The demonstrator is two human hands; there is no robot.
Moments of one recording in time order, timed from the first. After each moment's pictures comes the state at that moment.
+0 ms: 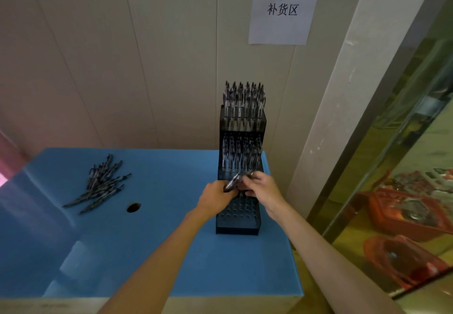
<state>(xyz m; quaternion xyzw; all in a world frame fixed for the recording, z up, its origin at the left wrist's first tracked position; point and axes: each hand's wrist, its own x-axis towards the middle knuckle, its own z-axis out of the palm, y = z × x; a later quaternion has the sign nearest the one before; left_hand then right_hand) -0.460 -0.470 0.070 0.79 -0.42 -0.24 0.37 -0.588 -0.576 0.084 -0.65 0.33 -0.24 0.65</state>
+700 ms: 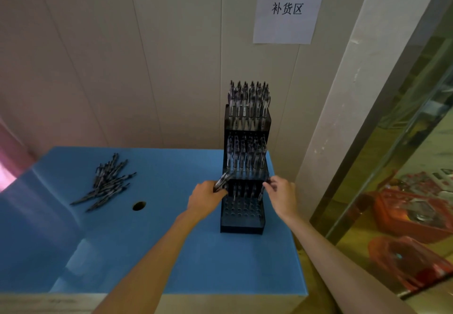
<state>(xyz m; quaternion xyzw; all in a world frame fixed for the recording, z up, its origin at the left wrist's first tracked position) -0.437 -0.443 0.062 0.83 -0.38 -0.20 0.36 -0.608 -0.613 0.035 -0.83 0.39 -0.30 0.26</state>
